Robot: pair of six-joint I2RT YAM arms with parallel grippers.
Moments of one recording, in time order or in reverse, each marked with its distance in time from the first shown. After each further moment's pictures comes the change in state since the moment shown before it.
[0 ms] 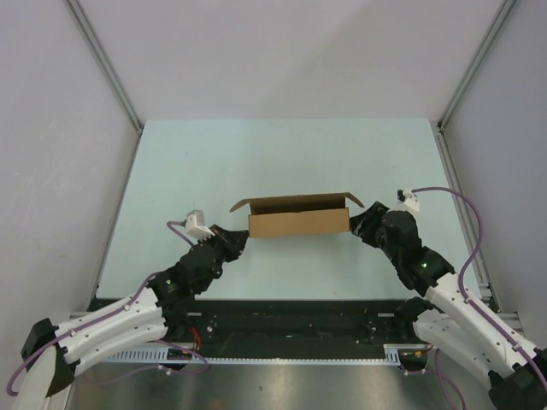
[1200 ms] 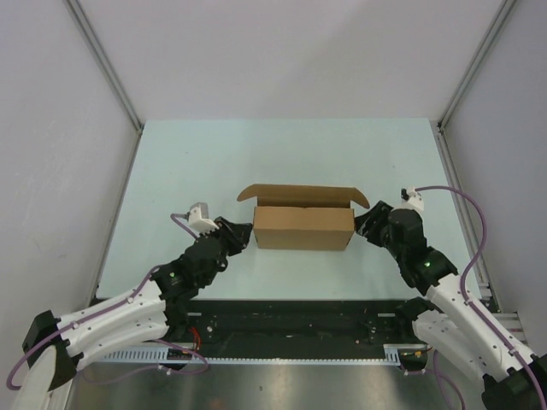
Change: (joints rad) left arm -0.001 0.088 0.093 -0.017 -0.035 0.047; right arm -0.090 -0.002 0.001 -0.016 -0.066 -0.065
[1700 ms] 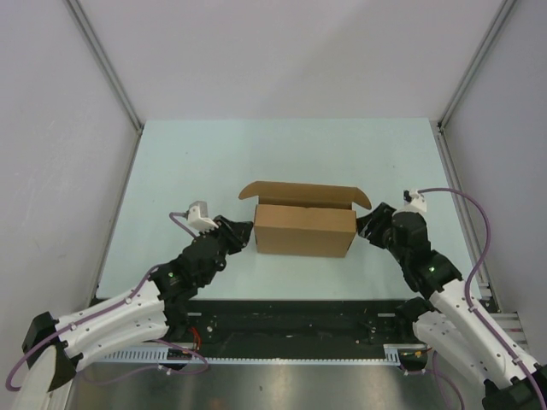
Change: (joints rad) left arm 0.000 -0.013 0.013 0.007 0.006 0.017; right arm 0.000 -0.058 0.000 -0.033 0.001 -0.028
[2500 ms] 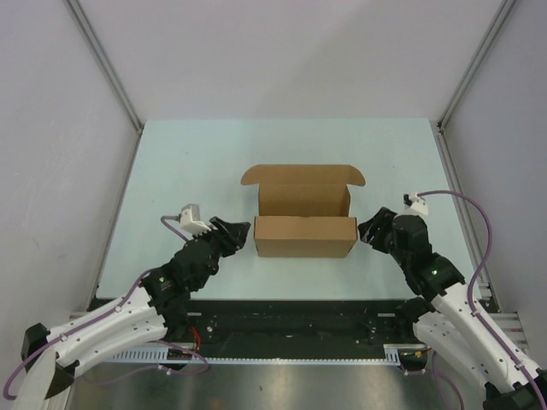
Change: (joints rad) left arm 0.000 -0.104 -0.006 -0.080 -0.013 -0.001; right arm 0.001 -0.033 0.000 -0.083 0.026 -0.038
